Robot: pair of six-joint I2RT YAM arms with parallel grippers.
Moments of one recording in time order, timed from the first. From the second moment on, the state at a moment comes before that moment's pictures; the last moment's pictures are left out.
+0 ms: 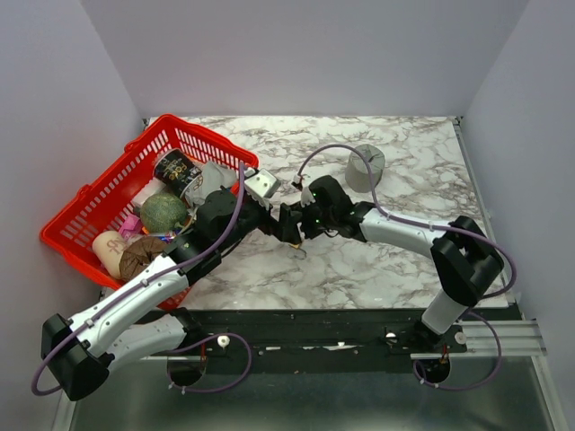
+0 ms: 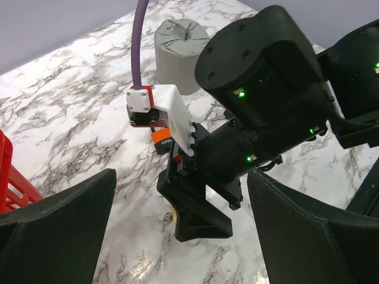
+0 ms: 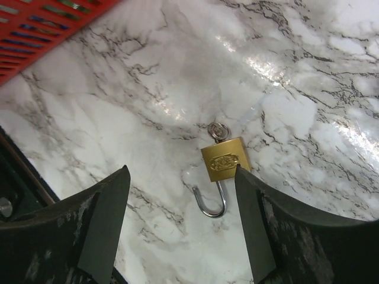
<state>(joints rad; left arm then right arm) -0.77 0.94 0.81 -0.01 0.04 -0.05 0.77 1.69 1.05 -0.11 -0.24 0.30</state>
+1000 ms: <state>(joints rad) -0.77 0.97 0.81 -0.03 0.04 -0.05 0.77 1.77 1.00 -0.12 -0.17 0.36</state>
